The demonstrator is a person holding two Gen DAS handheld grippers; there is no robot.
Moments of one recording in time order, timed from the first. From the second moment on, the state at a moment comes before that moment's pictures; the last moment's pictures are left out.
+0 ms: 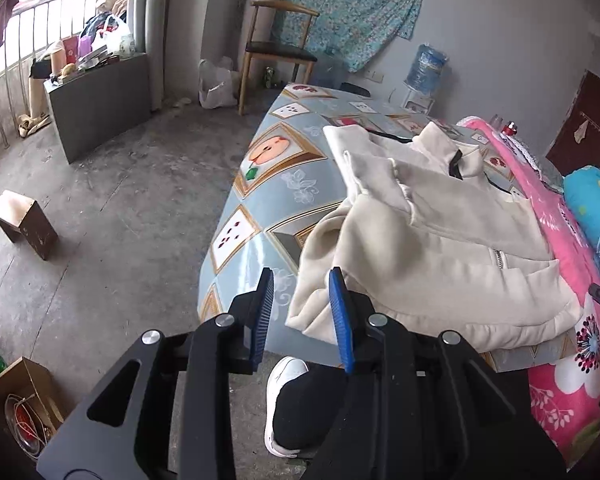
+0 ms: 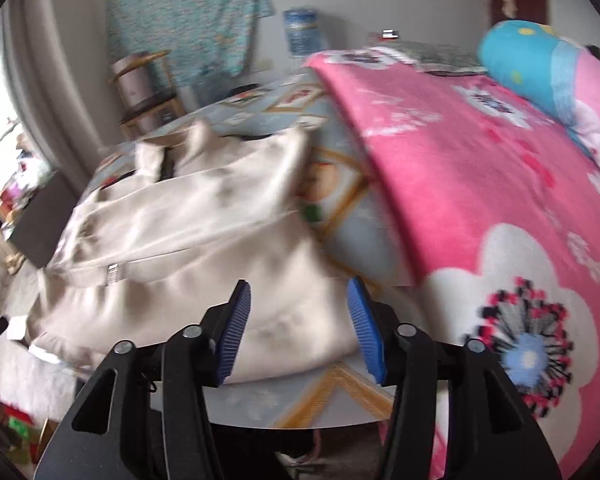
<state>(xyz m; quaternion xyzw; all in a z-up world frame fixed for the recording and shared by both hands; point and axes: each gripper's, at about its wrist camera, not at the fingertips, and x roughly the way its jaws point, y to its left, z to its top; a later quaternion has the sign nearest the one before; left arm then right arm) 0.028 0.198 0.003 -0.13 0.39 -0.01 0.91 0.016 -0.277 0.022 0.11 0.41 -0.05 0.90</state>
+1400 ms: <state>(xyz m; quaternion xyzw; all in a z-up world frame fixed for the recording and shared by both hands) 0.110 0.019 -0.048 0.16 0.38 -0.10 0.90 0.118 -0.143 -0.033 0.01 0.44 0.06 0.89</state>
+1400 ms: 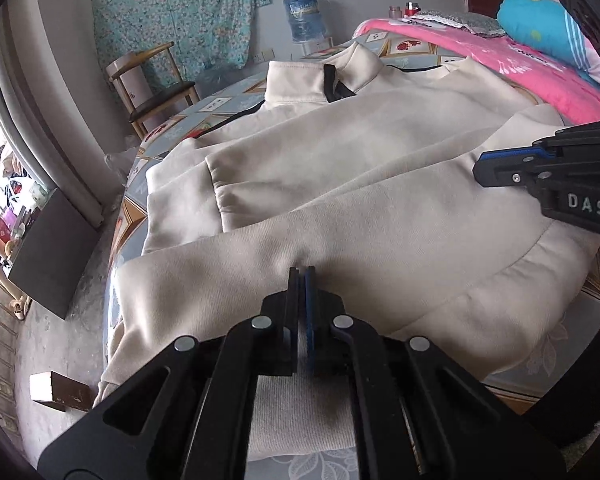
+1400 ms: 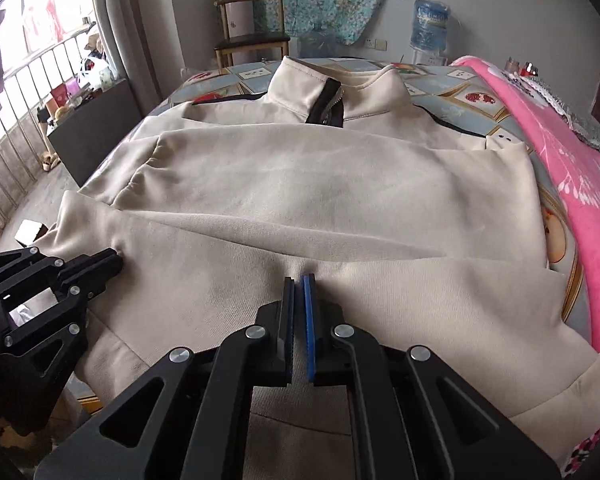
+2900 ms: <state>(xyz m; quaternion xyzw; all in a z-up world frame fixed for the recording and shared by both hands) 0.110 0.014 -0.050 0.18 0.39 -0.11 0.90 0.103 -0.334 -0.041 0.17 0.44 -0.02 0.88</state>
